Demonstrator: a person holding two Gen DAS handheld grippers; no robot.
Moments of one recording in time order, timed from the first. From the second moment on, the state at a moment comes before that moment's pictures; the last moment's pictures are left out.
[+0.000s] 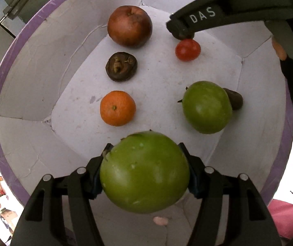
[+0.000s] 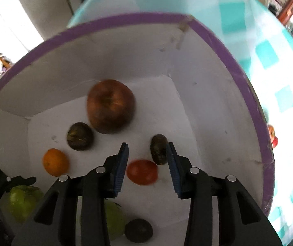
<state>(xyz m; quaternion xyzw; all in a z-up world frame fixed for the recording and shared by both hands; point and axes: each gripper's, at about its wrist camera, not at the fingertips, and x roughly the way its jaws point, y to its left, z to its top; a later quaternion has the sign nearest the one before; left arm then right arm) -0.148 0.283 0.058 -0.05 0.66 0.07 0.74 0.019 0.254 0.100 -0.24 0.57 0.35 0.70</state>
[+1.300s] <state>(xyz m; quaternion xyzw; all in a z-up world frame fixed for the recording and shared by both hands) -0.115 0.247 0.175 -0.11 0.43 0.02 0.90 -0.008 -0.032 0.092 0.01 0.58 0.13 0.80</state>
